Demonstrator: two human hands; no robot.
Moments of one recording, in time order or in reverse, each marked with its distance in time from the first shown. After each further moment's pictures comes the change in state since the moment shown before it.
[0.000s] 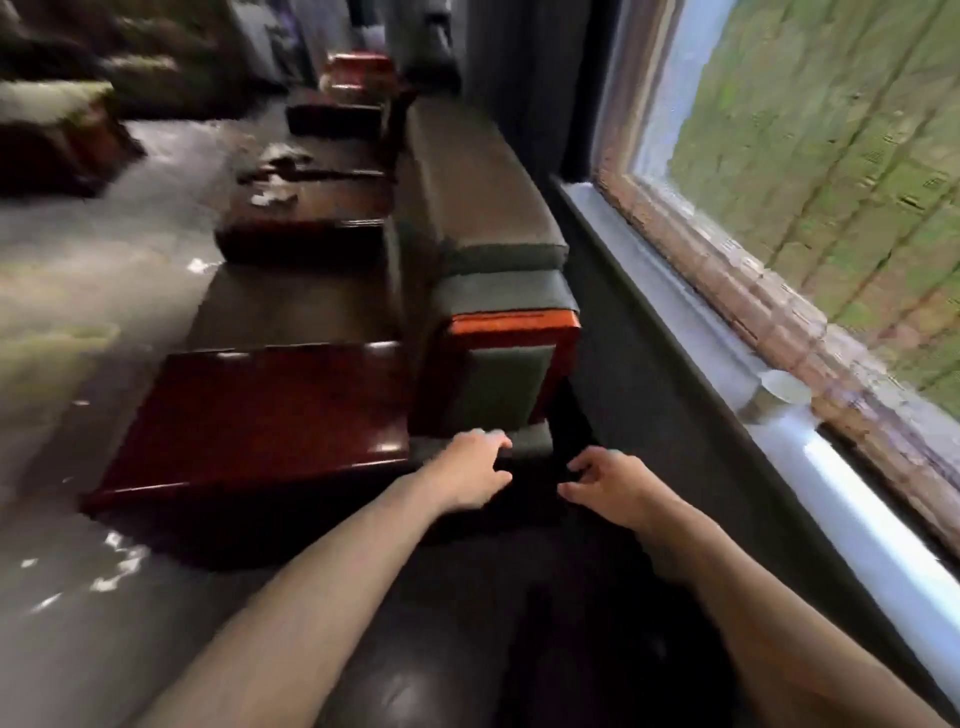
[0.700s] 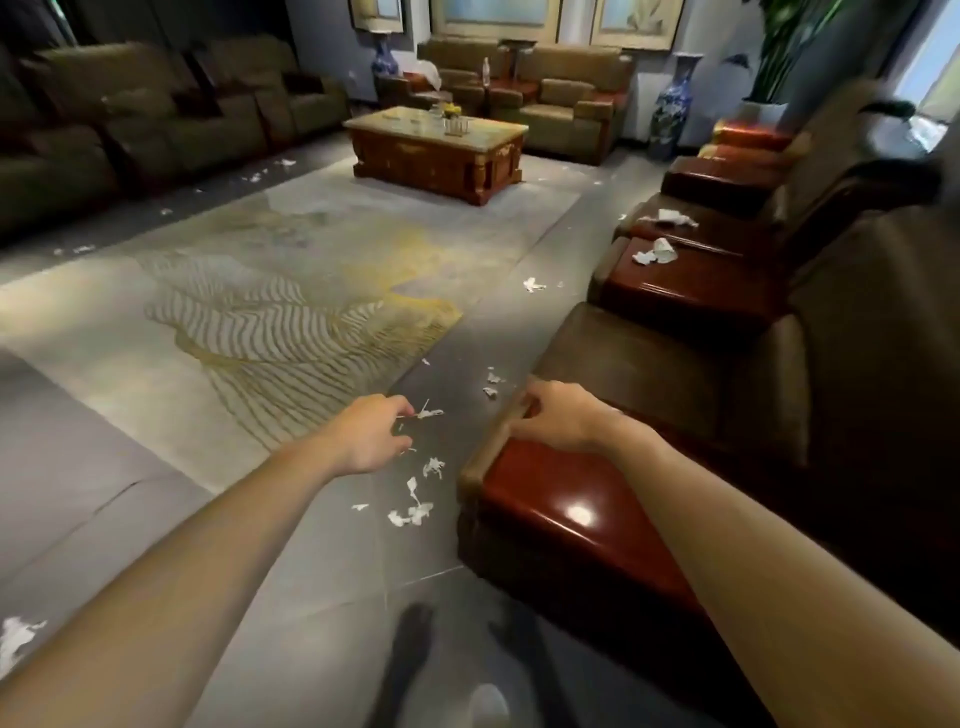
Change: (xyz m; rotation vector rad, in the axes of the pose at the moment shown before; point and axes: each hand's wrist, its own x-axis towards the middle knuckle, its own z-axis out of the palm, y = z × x) left_hand -0.327 -0.466 -0.225 0.026 0.376 -0.730; right_hand 0.043 -0.570 0.254 -0.383 -0.292 -0.855
